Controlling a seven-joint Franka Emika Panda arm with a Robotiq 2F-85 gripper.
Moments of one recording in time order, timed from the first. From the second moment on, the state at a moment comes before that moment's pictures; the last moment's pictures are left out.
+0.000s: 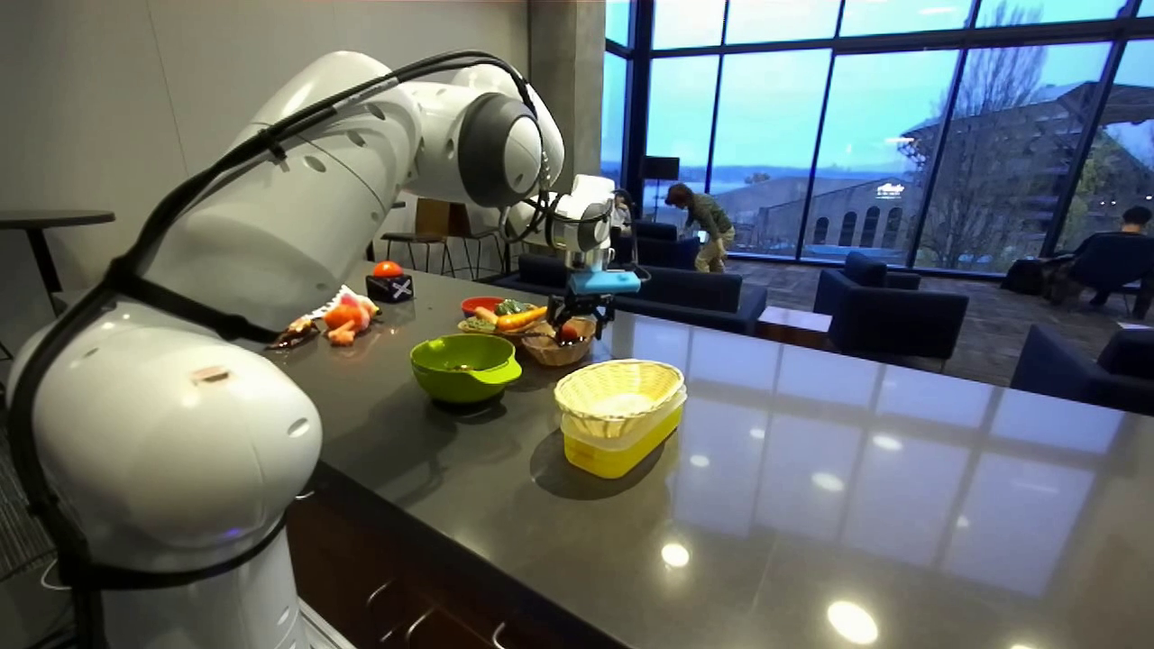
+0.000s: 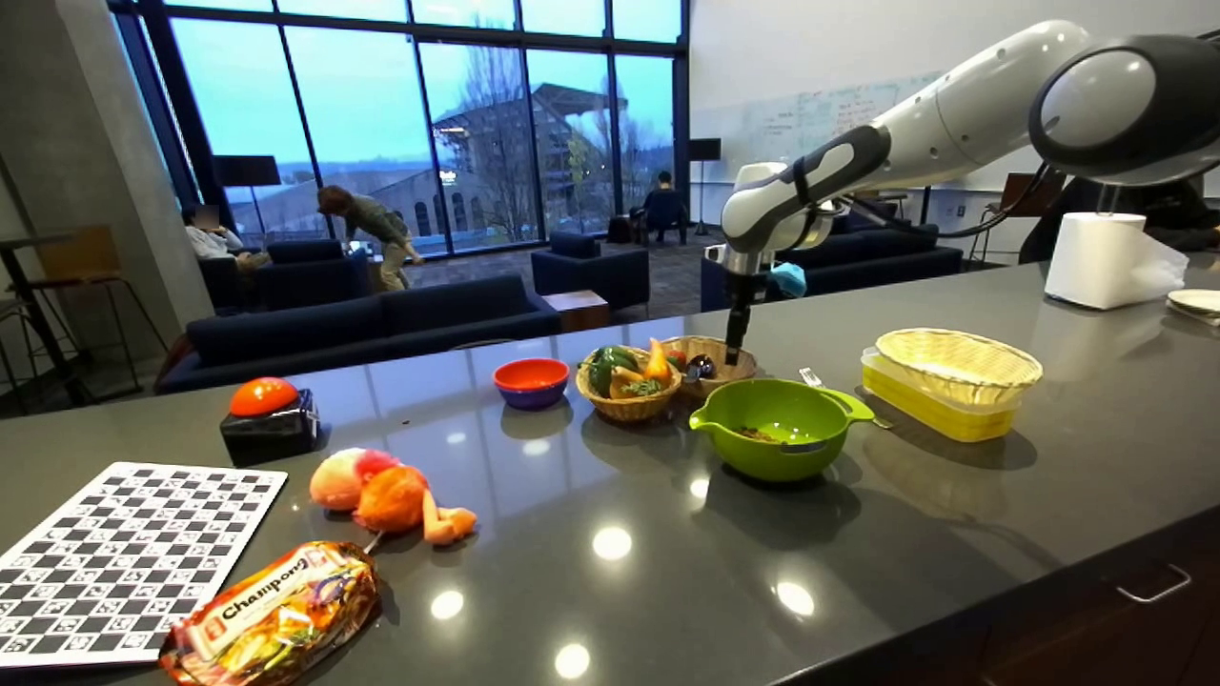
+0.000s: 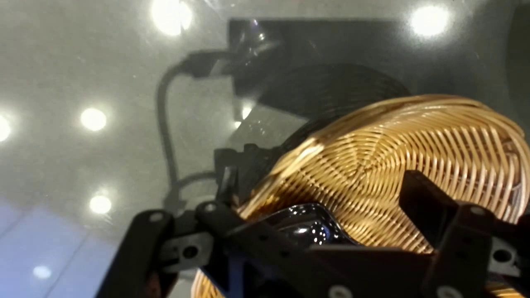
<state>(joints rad) 0.00 0.73 0.19 -1.34 -0.03 2.14 -0.77</state>
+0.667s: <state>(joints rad) -0.02 0.77 0.19 -1.33 0.00 2.18 -0.80</state>
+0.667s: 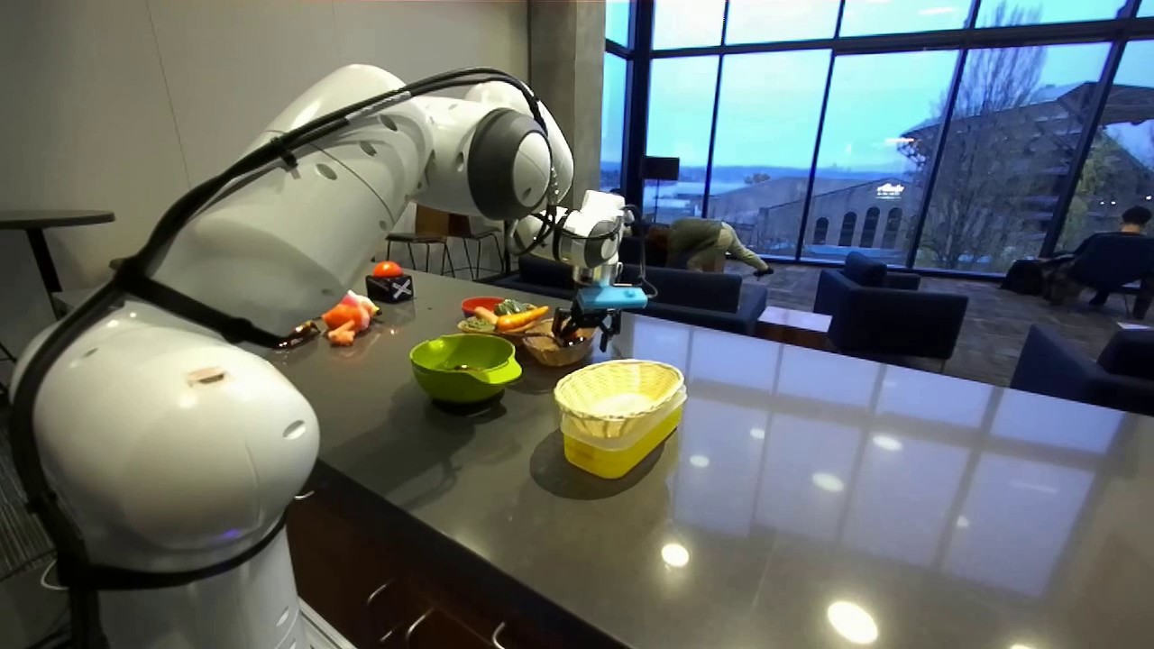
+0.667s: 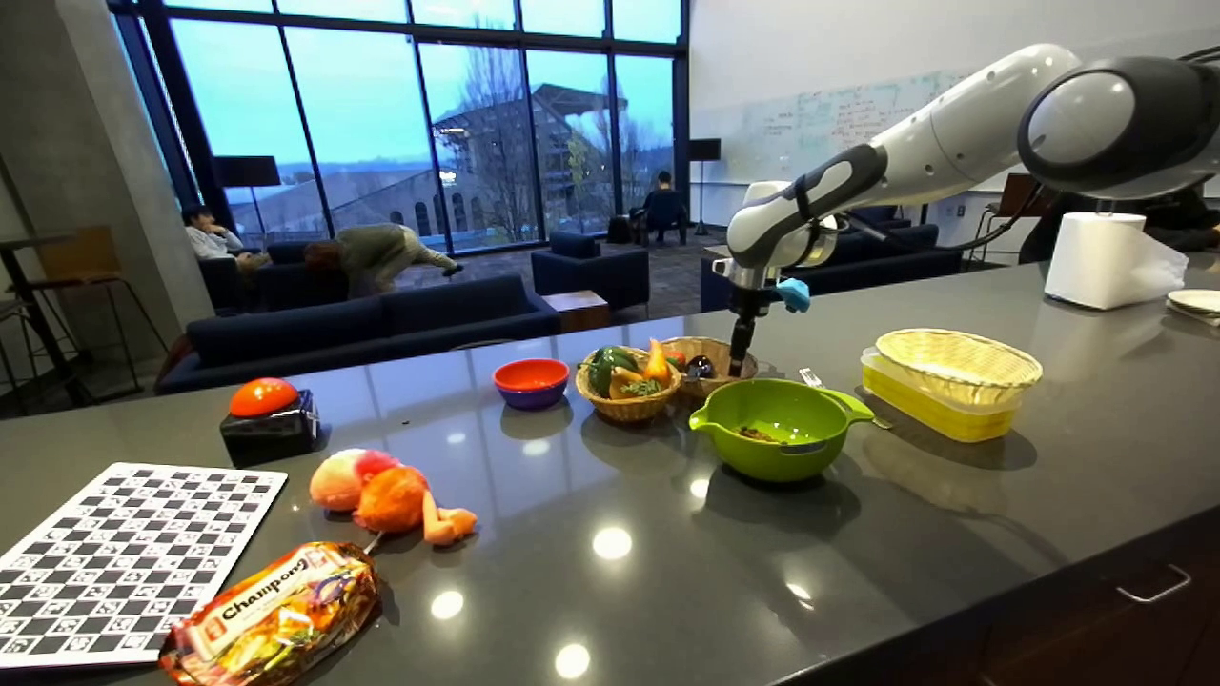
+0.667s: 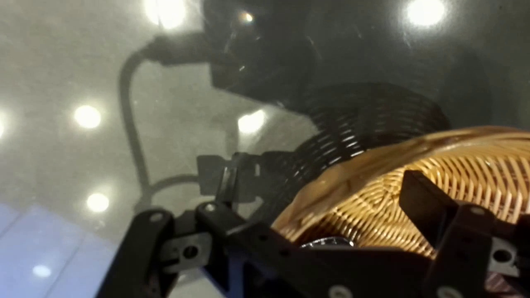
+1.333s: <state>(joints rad) -0.02 0.80 0.19 -1.32 0.00 2.21 -0.80</state>
